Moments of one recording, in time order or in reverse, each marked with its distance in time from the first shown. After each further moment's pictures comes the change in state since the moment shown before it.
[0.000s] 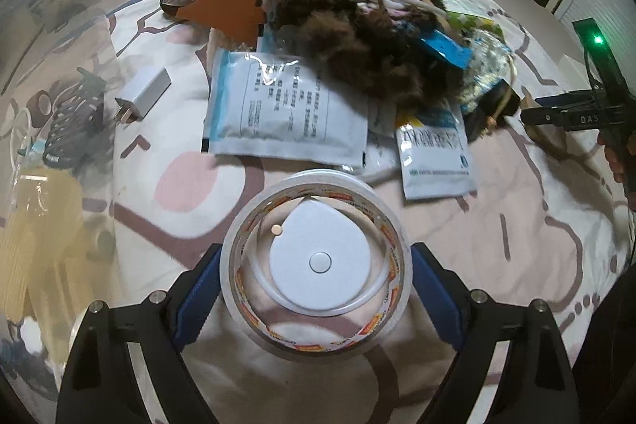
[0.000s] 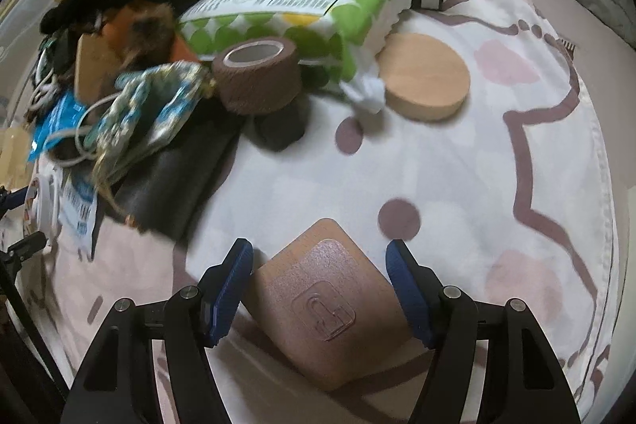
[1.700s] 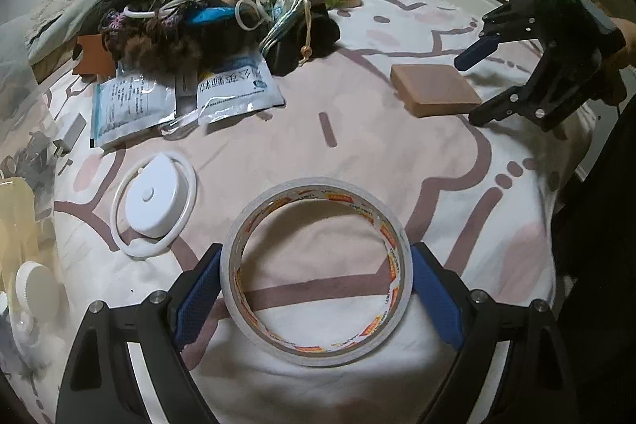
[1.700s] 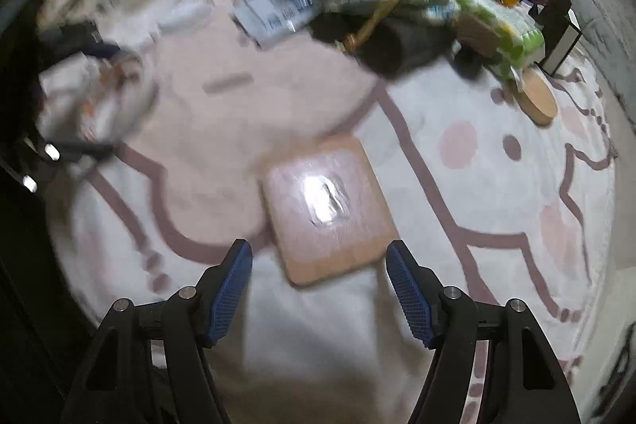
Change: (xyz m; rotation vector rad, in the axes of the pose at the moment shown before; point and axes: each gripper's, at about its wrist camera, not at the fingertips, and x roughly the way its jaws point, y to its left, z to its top) left arm -0.019 -0.106 -0.084 0.308 -0.099 -0.083; right arm -0.029 0.037 -0.092 -0.562 0.040 -0.025
